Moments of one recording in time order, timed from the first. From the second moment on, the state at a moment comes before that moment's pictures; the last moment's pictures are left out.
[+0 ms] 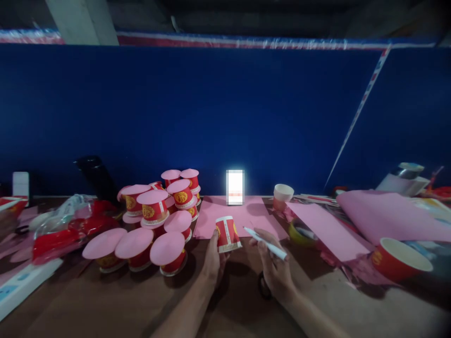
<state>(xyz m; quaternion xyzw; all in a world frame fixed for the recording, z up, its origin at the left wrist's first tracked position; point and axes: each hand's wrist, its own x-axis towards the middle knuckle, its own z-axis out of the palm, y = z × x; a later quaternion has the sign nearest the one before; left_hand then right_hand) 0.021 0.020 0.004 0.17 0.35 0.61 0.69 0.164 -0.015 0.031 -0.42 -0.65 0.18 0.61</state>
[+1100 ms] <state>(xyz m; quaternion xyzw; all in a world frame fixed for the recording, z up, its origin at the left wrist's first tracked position) 0.014 0.018 -0.004 0.06 0.34 0.64 0.69 0.167 0.015 -0.021 -0.50 -0.81 0.19 0.25</state>
